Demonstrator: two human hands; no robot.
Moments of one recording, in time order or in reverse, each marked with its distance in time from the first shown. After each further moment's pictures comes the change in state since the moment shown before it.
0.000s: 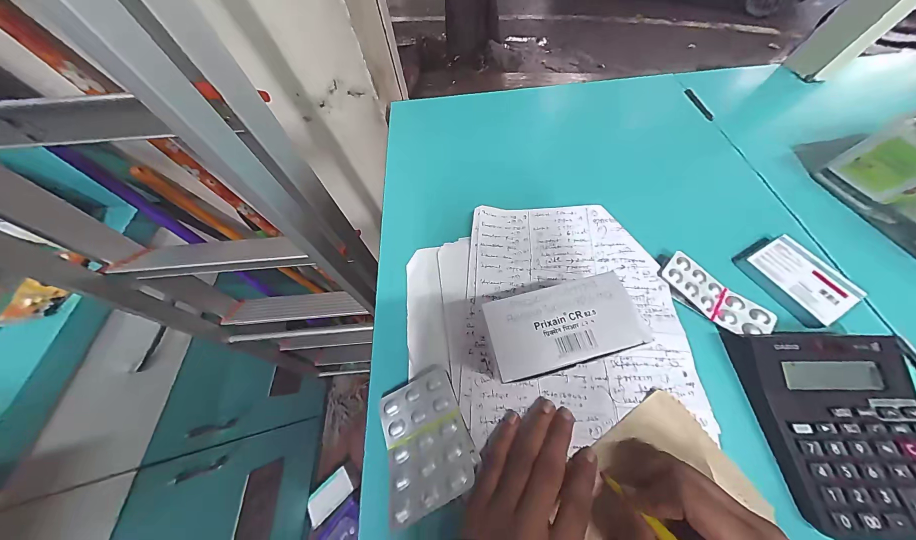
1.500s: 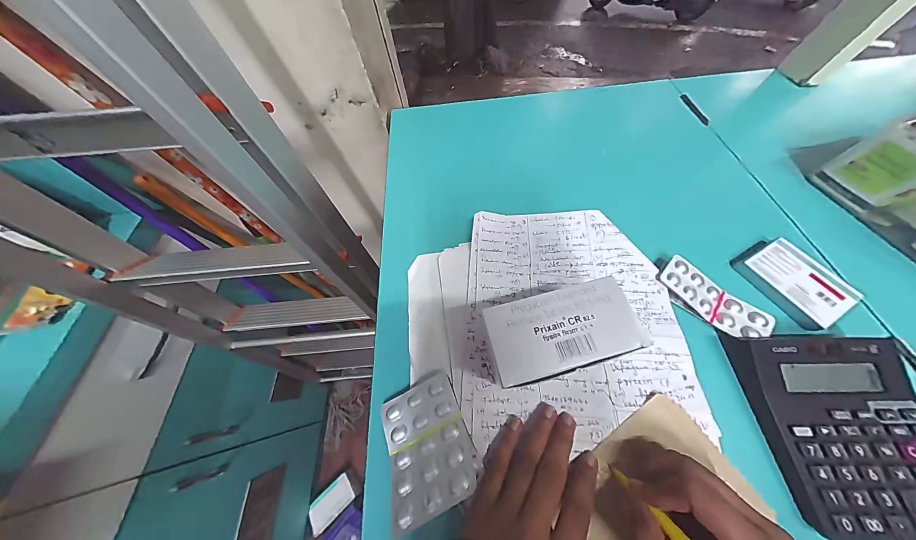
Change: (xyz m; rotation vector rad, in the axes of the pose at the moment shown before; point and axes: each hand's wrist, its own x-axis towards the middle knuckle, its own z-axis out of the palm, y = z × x) left_hand 0.001 0.000 -0.002 -0.001 -0.027 -0.001; right_hand 0.001 -0.003 0.001 -0.077 0.052 0.003
